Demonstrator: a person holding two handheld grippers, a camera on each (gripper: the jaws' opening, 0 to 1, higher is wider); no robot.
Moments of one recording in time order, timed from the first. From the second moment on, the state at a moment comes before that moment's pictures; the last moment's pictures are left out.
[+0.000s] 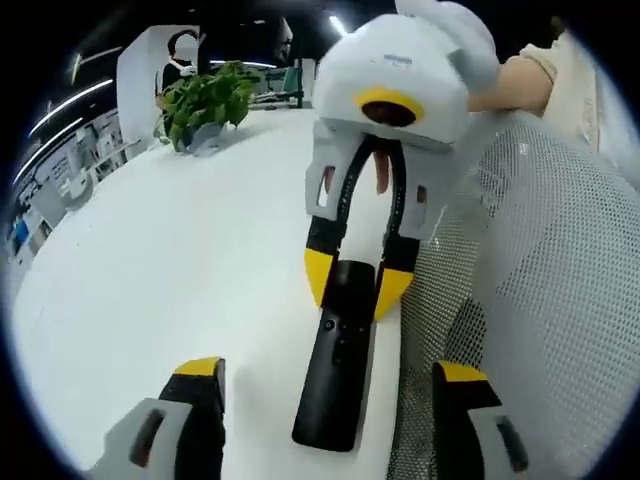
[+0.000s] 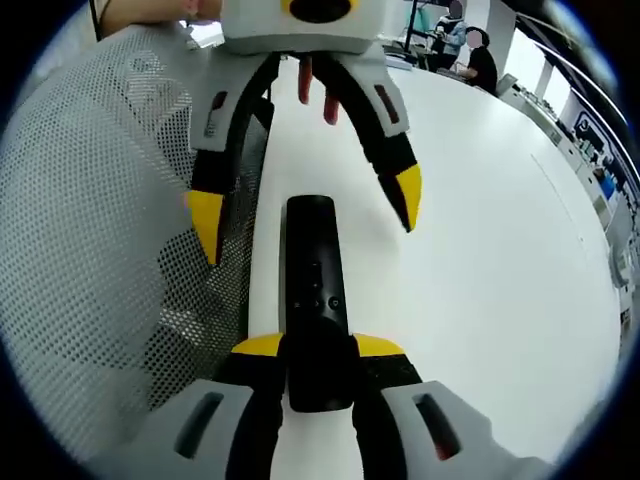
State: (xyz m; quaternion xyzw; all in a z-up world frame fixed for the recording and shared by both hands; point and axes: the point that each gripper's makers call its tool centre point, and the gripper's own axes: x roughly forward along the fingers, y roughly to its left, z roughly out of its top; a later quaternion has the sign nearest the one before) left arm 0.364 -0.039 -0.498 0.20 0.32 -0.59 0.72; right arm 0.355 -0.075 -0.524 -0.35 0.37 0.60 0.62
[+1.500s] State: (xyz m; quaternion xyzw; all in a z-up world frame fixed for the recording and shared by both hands) left arm 0.368 0.075 -0.318 0.00 0.08 -0.27 0.96; right arm 0.355 -0.073 -0.521 -0.30 0.38 0.57 0.66
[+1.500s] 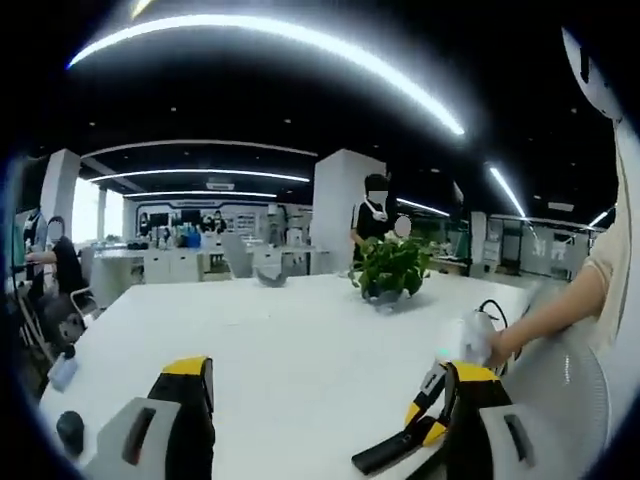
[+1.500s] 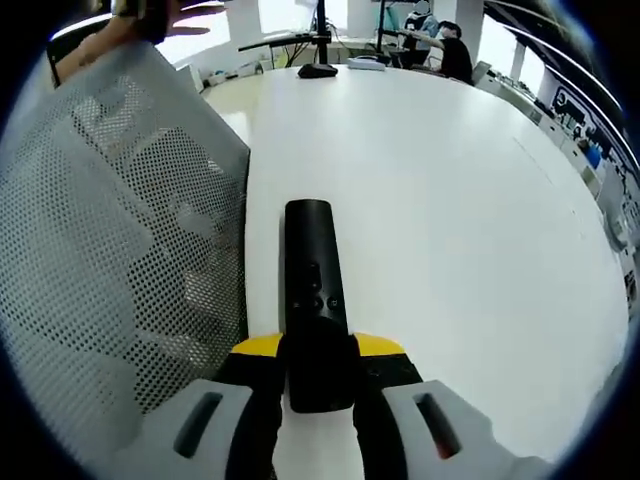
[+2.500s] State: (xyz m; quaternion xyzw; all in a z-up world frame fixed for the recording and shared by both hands) left arm 0.380 0.093 -0.341 0.01 0.09 -0.23 0.97; right arm 0.379 -0.073 -0.528 -0.31 0.39 0.60 0.62
